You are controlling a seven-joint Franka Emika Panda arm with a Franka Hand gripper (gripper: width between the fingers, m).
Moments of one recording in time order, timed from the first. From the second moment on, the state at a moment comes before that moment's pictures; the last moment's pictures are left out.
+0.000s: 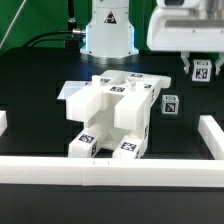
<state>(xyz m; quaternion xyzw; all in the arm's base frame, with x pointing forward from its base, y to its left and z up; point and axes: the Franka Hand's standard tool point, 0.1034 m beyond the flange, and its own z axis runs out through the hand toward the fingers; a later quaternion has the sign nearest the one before) 0.487 0.140 0.105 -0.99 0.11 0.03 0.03</state>
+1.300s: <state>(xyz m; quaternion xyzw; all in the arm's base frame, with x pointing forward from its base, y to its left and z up) 0.557 0.062 0.133 -1.00 0.01 0.00 0.03</state>
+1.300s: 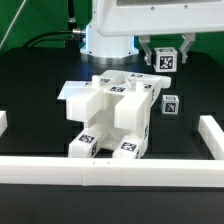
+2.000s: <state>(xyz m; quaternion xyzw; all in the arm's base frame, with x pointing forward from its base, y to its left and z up) 0.581 0.018 0.125 -1.00 -0.06 -0.03 0.01</state>
